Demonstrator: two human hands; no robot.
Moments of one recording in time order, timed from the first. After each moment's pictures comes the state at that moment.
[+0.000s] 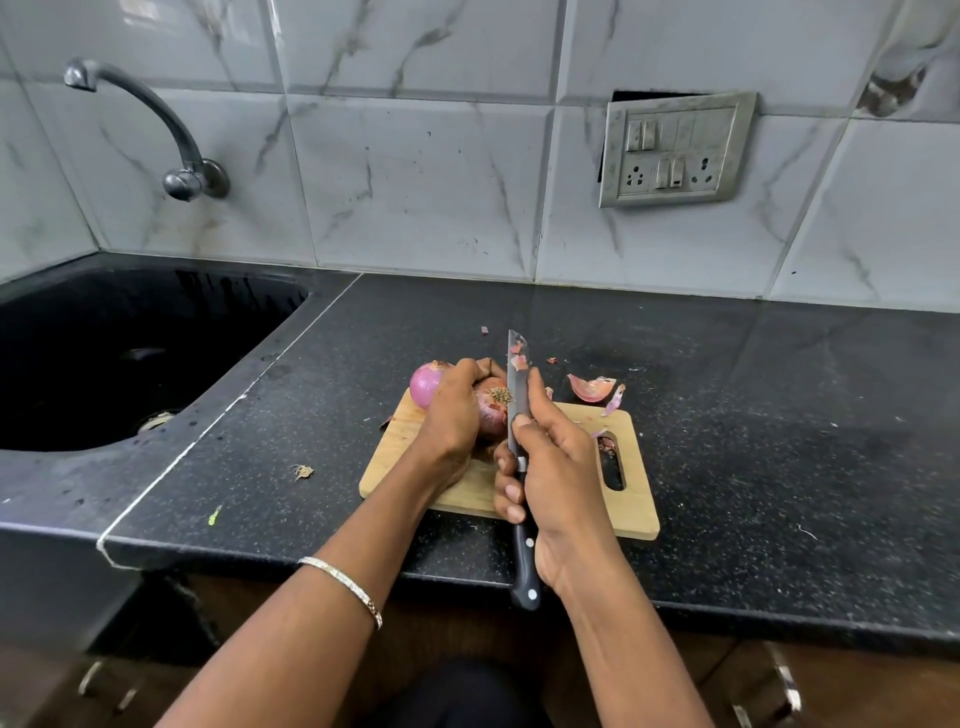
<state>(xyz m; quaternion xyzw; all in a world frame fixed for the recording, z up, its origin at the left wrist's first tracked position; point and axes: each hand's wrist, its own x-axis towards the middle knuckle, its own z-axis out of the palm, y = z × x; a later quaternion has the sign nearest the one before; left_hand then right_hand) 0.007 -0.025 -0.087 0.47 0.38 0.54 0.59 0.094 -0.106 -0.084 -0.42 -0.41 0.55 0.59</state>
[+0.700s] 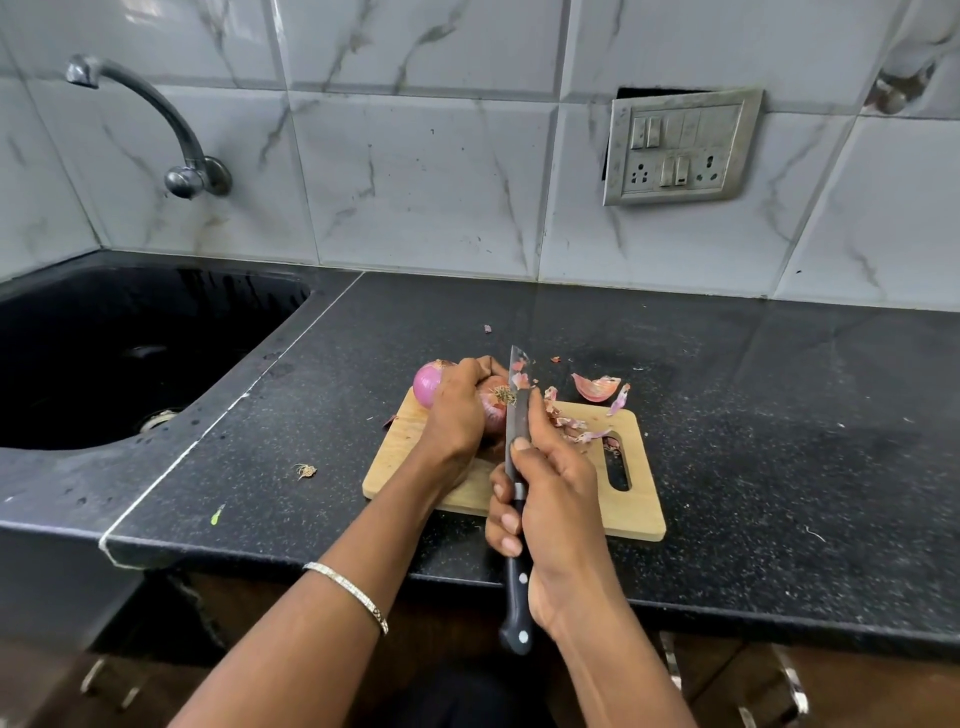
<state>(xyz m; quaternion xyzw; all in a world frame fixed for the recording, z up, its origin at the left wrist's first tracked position) 0.005 -0.016 -0.096 0.50 0.40 0.56 0.53 0.086 -0.127 -0.087 -0.39 -0.38 0.59 0.60</state>
